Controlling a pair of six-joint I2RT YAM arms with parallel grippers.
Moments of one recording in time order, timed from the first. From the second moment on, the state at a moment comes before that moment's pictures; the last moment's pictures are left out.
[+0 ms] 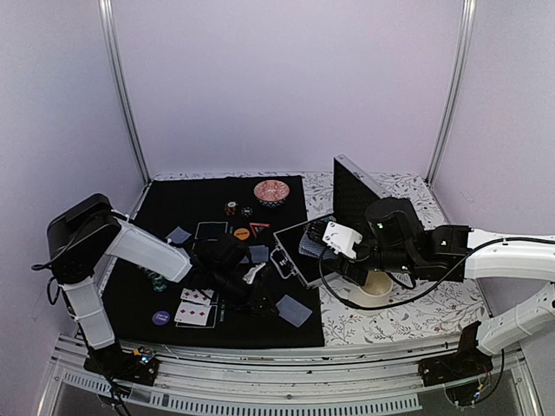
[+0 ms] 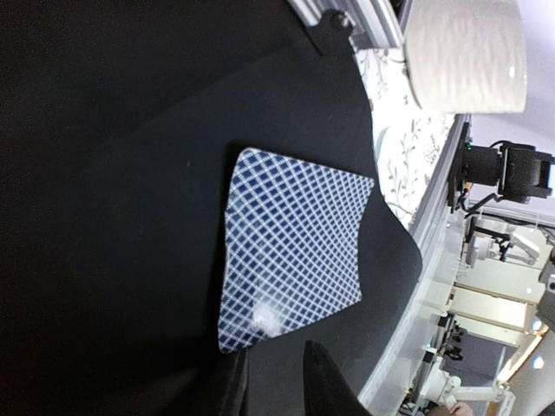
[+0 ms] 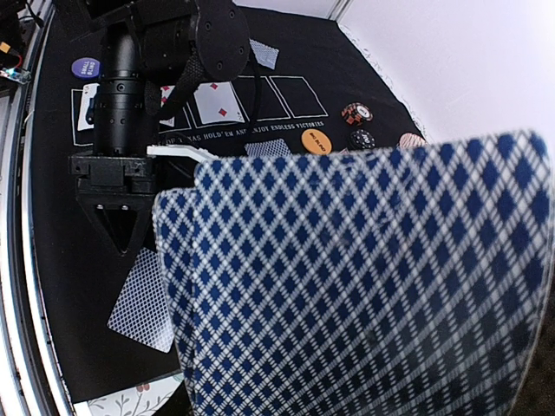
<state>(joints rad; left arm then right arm) -0.87 1.82 0.79 0.09 0.63 -0.71 1.06 1.25 0.89 -0.21 0.14 -0.38</state>
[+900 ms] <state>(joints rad) -0.81 1.98 0.94 0.21 0.62 -0.71 1.06 1.23 0.89 -0.22 0.14 -0.38</state>
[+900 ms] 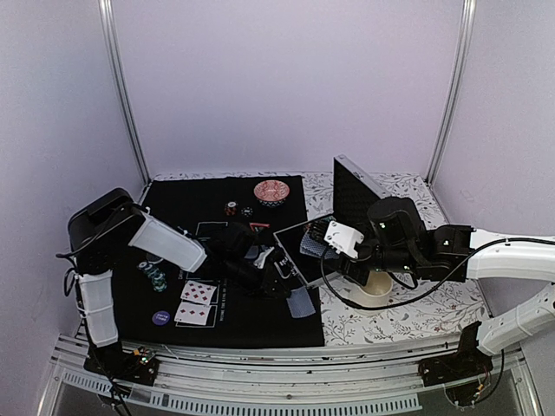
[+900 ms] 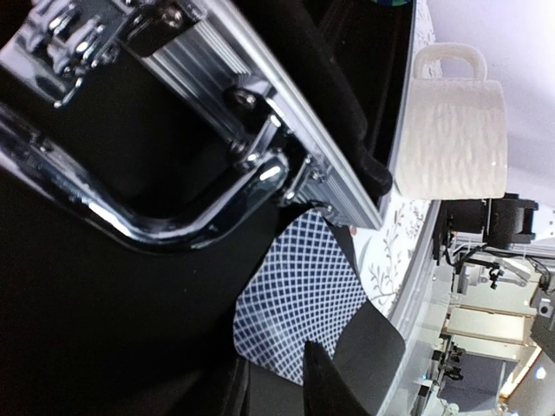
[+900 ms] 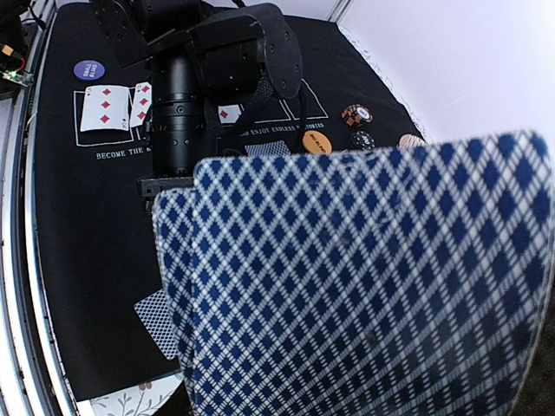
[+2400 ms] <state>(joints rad) -0.28 1.43 0.53 0.35 0.07 -0.92 1.06 1.24 0.89 -0.22 0.13 -0.38</state>
